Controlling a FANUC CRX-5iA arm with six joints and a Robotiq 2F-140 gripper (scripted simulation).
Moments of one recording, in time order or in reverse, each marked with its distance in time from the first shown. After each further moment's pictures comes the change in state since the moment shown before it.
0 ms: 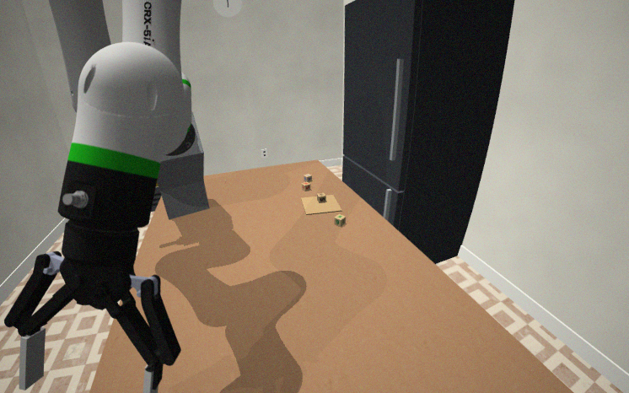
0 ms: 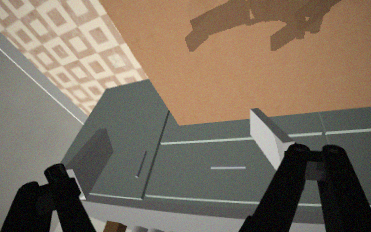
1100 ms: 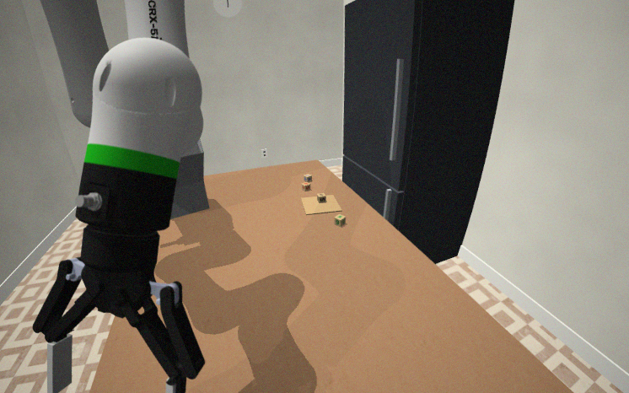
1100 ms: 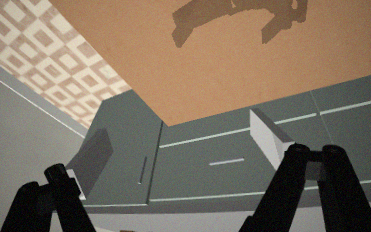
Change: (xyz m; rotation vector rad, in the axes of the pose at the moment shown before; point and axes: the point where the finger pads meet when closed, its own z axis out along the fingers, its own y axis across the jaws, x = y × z) arm -0.009 0.035 -0.003 -0.034 0.003 0.139
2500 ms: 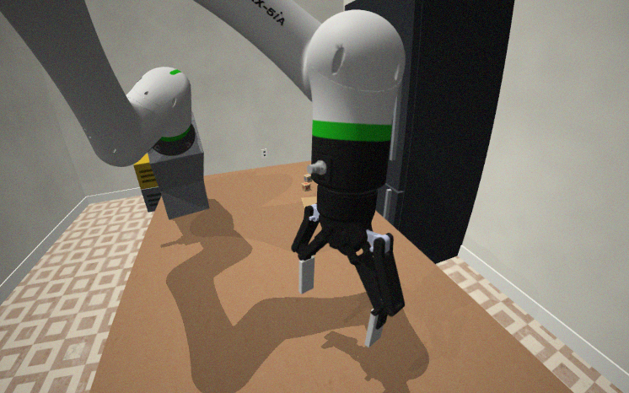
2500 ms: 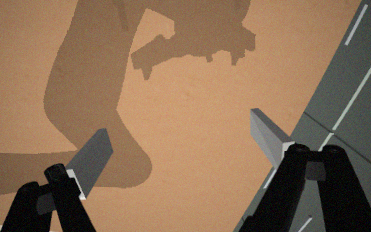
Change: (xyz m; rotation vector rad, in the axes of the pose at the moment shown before) arm 0.148 0.255 -0.103 0.041 0.405 0.843
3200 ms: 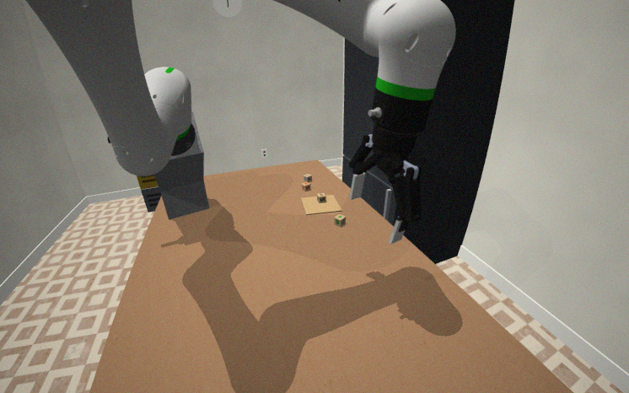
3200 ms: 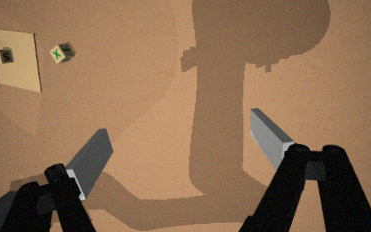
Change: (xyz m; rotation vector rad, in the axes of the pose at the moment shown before) arm 0.196 -0.089 -0.081 0.291 0.169 0.238
